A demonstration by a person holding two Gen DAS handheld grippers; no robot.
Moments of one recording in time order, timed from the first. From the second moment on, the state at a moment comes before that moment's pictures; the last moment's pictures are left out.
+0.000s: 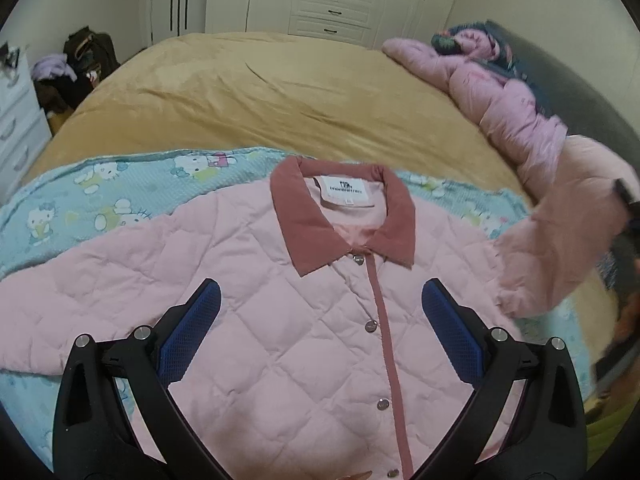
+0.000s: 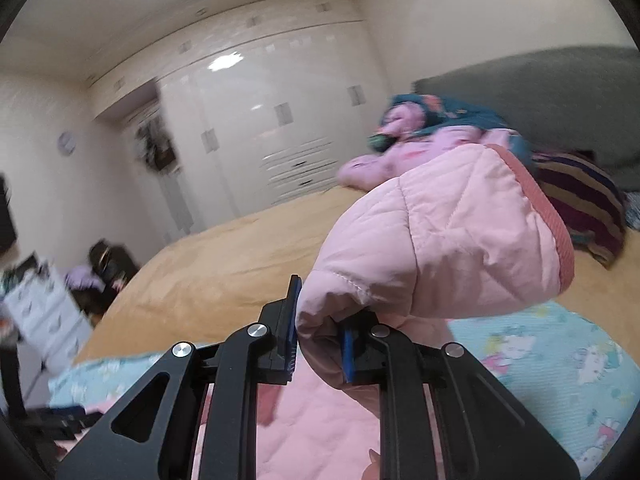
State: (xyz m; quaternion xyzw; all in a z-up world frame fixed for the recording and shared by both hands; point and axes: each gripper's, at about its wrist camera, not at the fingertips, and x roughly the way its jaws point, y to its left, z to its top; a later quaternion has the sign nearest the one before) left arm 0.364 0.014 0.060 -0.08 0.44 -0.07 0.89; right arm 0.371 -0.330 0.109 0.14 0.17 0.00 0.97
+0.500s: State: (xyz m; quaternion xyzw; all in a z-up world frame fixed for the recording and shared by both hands) left arm 0.350 0.096 0.051 -0.13 0.43 -0.08 0.89; right arm 0.390 -0.177 0.052 0.05 0.25 0.07 0.96
